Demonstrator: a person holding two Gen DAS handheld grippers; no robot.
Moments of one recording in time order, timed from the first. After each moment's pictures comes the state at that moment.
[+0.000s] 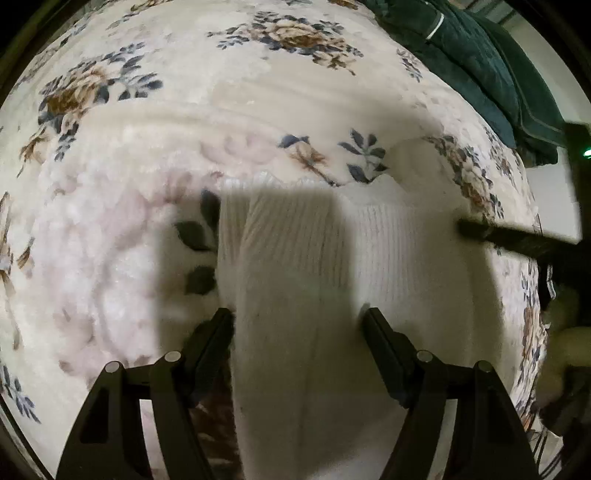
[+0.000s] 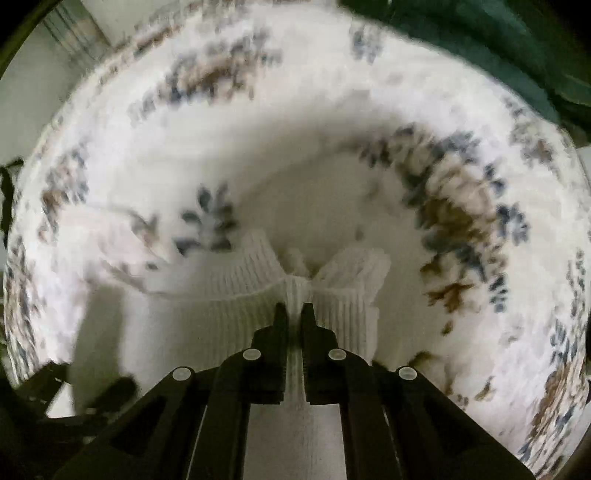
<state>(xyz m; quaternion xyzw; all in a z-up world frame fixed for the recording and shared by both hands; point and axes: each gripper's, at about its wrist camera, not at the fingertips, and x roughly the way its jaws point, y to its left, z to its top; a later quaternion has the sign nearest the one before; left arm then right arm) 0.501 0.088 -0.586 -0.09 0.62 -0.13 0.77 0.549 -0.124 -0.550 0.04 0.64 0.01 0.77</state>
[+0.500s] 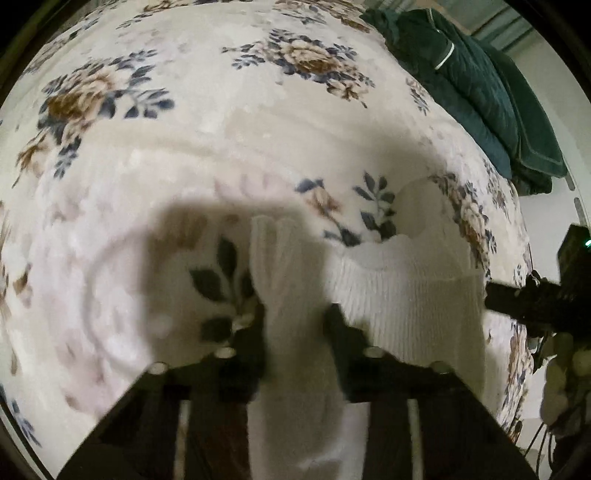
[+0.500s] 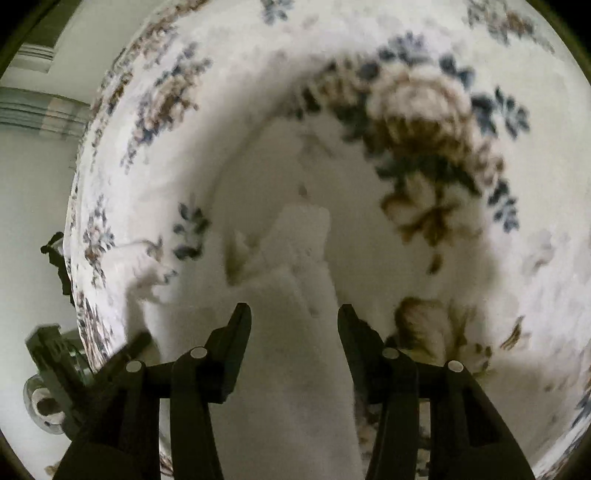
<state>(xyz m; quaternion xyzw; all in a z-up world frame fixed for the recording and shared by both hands) 0.528 0.107 -0.580 -0.12 0.59 -0.14 0.78 0.525 -0.226 -0.557 0.26 0.66 0.03 0.71</state>
